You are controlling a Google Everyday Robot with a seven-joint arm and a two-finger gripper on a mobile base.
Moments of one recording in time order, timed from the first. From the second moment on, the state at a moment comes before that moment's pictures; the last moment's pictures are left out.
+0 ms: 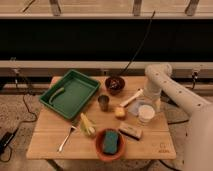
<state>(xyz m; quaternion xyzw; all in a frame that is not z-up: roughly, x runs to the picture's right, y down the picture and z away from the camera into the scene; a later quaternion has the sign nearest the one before) 0.273 0.119 0.889 -0.36 -0.16 -0.38 0.84</state>
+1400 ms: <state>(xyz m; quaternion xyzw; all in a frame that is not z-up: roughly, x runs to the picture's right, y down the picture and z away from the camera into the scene) 0.267 0.140 0.914 -0.38 -0.18 -0.38 0.83</state>
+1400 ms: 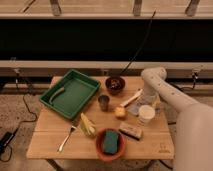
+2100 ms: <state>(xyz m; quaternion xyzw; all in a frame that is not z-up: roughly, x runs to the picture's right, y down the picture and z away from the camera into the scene) 0.256 0.118 0.901 -0.36 -0.18 -0.39 0.83</state>
